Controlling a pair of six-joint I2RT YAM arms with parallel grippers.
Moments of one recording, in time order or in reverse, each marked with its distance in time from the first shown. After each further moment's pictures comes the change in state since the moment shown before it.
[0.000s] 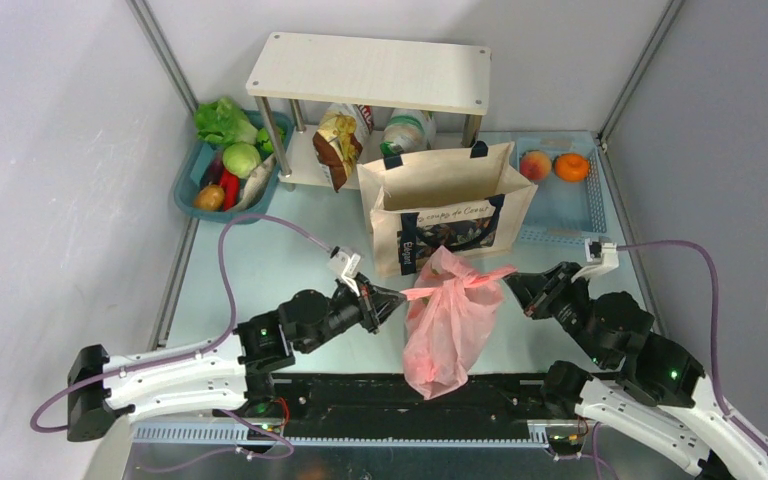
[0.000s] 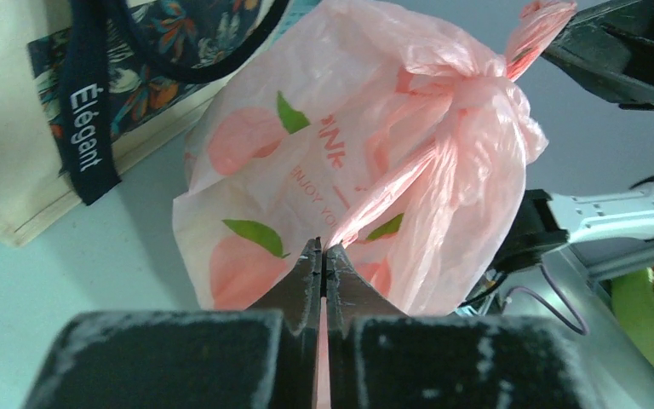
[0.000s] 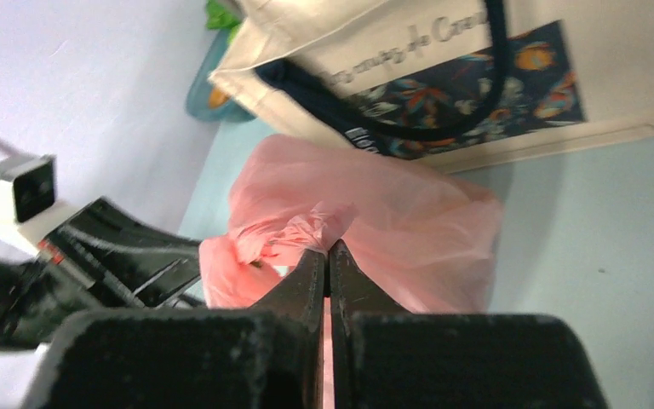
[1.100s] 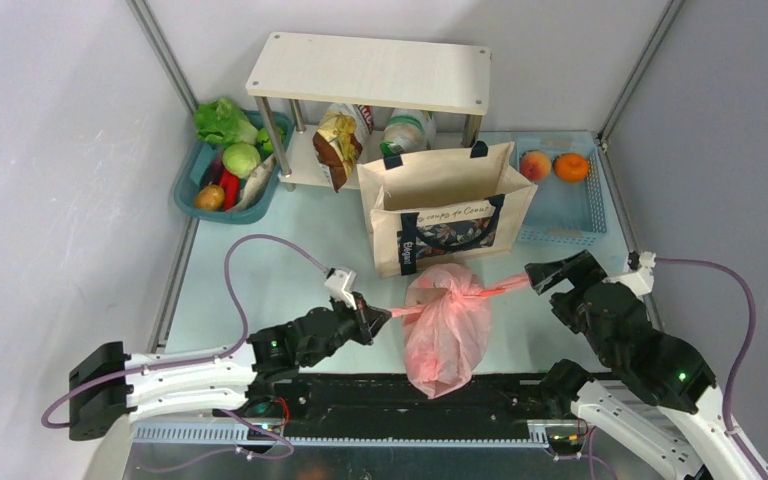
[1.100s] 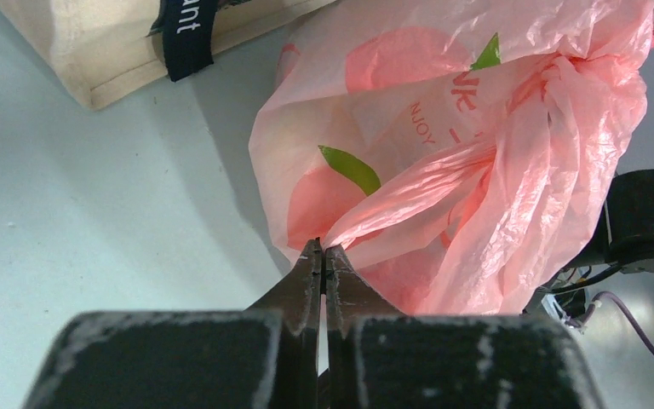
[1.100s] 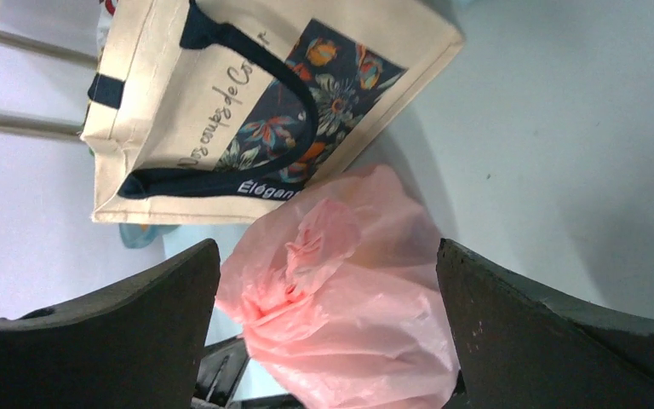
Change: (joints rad) left arm 0.002 0.029 -0.235 0.063 -0.128 -0.143; right arm -0.216 0.065 0.110 -0.410 0.177 0.441
